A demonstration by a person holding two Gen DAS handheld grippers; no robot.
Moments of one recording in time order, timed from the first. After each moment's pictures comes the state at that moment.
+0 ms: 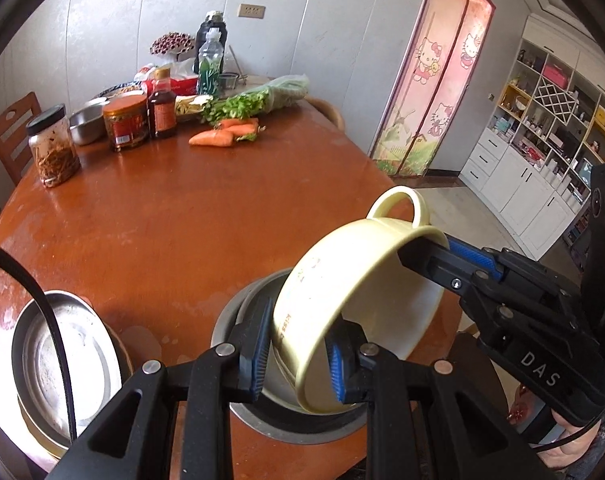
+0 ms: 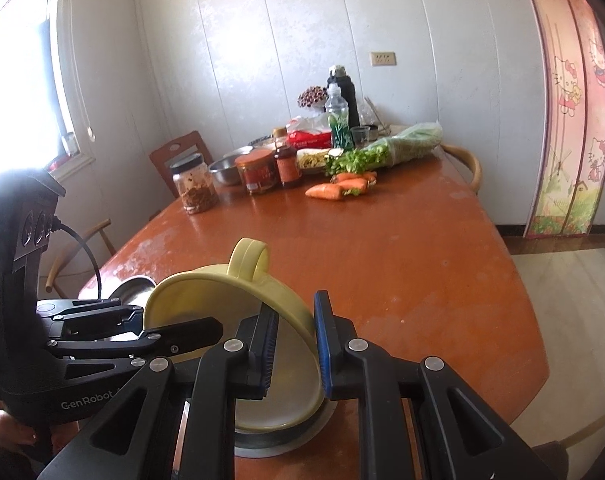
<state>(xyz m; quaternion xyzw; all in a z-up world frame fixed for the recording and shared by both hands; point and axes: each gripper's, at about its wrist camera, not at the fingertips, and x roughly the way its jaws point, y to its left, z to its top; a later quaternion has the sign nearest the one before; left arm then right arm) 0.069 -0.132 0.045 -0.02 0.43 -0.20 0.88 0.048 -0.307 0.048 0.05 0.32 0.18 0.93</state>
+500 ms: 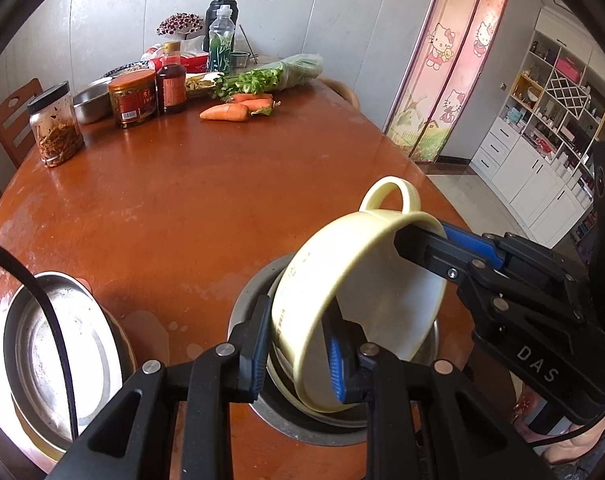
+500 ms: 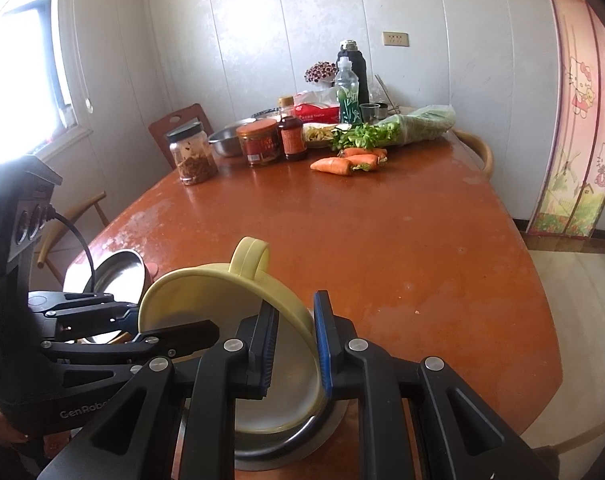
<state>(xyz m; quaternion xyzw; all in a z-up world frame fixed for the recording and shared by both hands) 0.077 -0.127 0.021 -0.01 0.45 -0.18 0.87 0.072 -0.287 0.023 0.02 0.35 0.18 0.92</state>
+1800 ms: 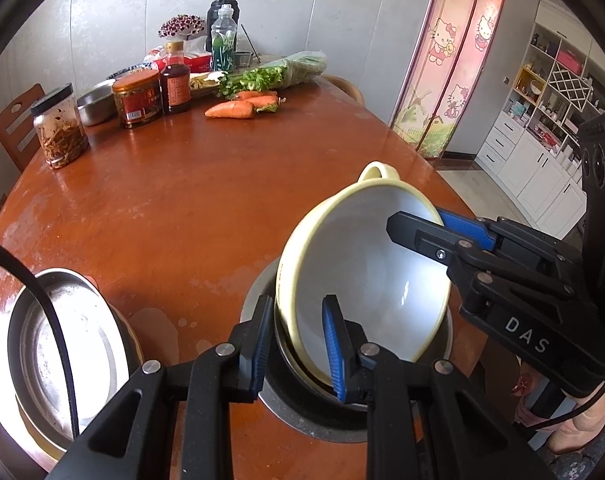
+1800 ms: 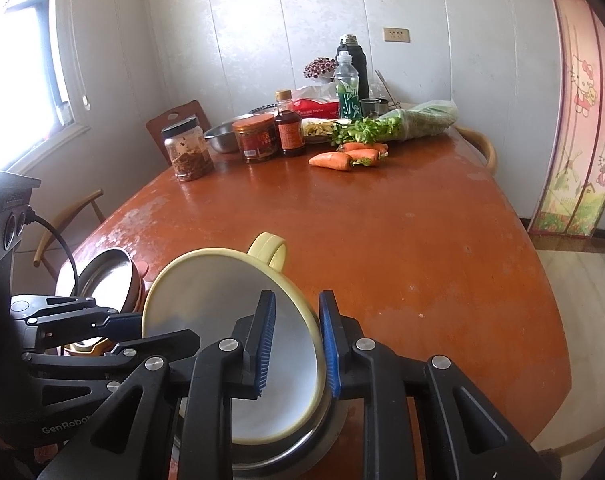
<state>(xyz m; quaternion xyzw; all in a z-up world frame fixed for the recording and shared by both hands) 0.072 -0.125 0.016 0.00 0.45 -0.18 0.87 0.083 -0.286 0.008 0.02 0.35 0.18 0.92</state>
